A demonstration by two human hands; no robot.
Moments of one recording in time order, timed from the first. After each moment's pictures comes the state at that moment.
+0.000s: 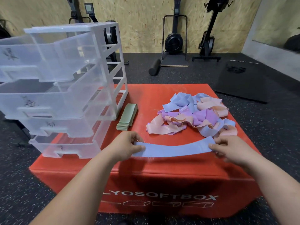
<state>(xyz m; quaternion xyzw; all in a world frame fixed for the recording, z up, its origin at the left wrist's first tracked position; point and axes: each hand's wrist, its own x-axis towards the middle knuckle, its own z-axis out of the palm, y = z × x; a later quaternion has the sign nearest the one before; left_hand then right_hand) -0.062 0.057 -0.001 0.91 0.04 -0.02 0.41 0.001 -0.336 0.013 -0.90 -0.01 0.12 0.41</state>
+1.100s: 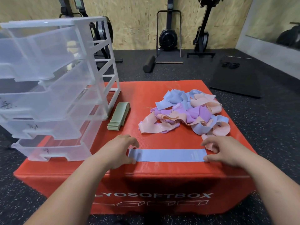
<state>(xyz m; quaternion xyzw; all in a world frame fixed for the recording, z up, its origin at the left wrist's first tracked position) -0.064 0.051 -0.005 0.99 -0.08 -0.05 0.14 0.012 -0.354 0.011 -0.97 -0.15 0.12 0.14</state>
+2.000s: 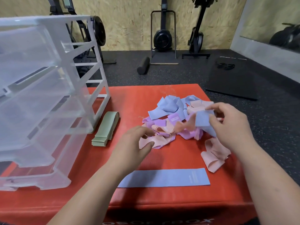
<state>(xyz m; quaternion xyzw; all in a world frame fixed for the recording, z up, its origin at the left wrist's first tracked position) 0.009 -0.020 0.005 0.92 -0.11 0.18 0.34 0.081 -0.324 0.067 -0.91 -0.09 -0.20 0.36</state>
